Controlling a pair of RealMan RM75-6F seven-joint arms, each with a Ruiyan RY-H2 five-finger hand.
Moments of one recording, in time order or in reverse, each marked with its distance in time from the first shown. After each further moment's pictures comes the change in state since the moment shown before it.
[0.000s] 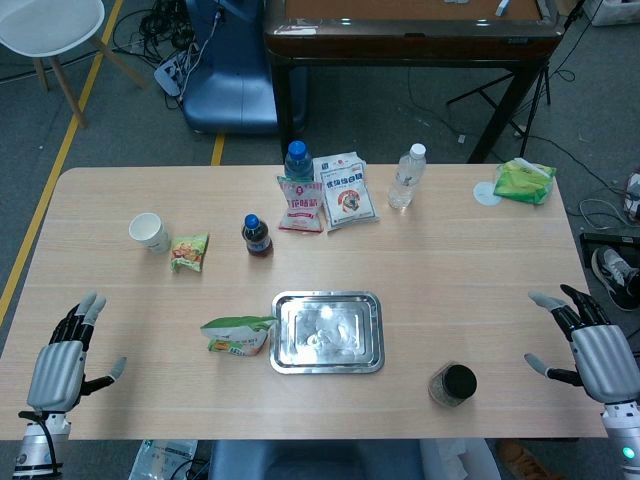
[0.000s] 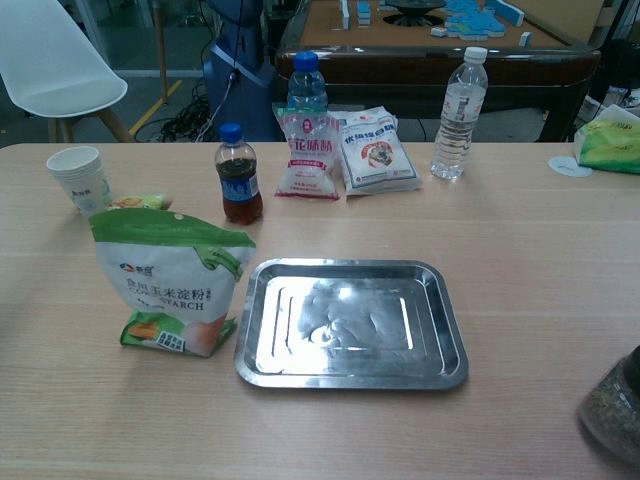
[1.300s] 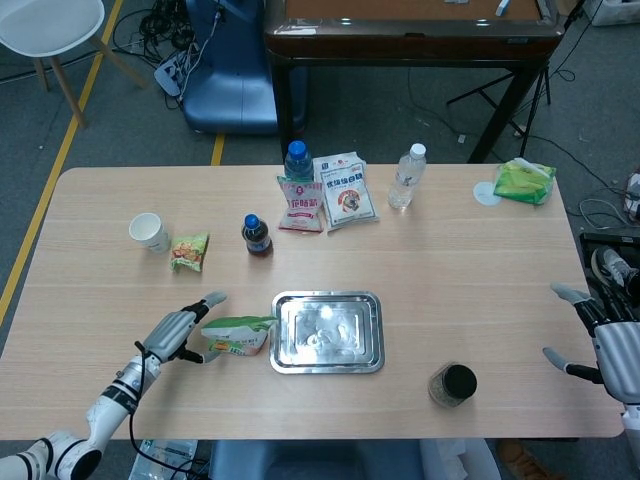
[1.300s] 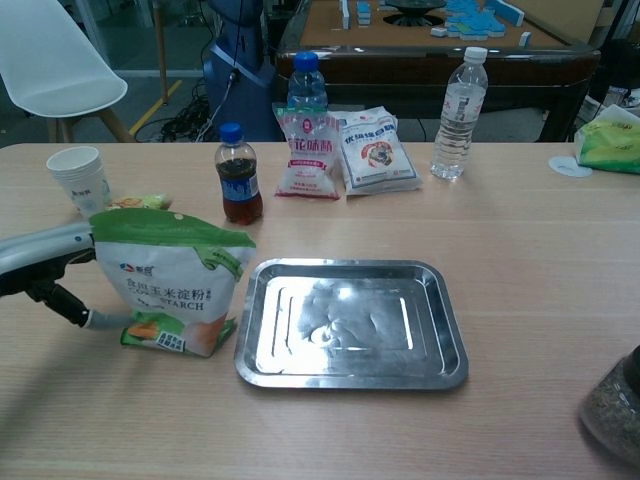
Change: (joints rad) left arm -0.414 -0.235 0.008 0.430 0.036 -0.558 -0.541; right arm -0.020 0.070 0.020 -0.075 0.037 0.016 -0.043
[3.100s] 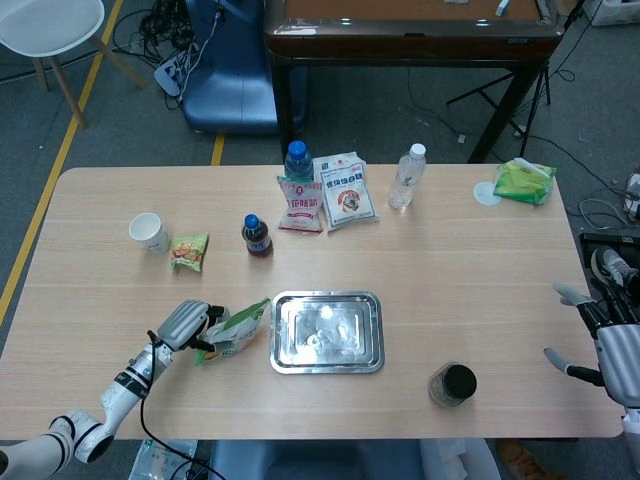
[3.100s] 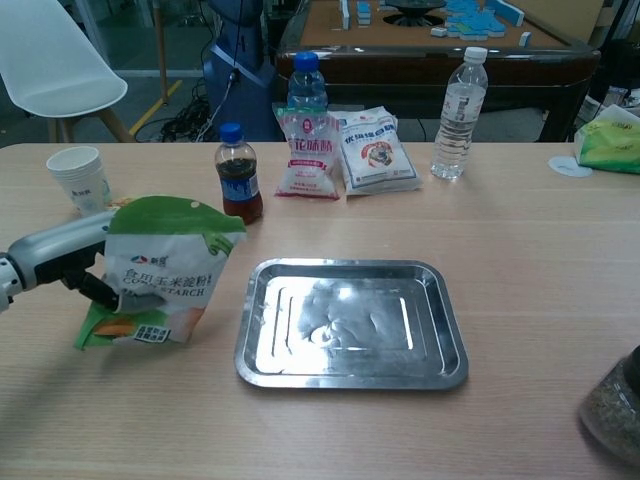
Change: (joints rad) left arm -0.086 -0.155 0.088 0.338 0.134 0.173 -0.271; right arm -0.020 0.002 0.010 -0.038 0.000 0.019 -0.034
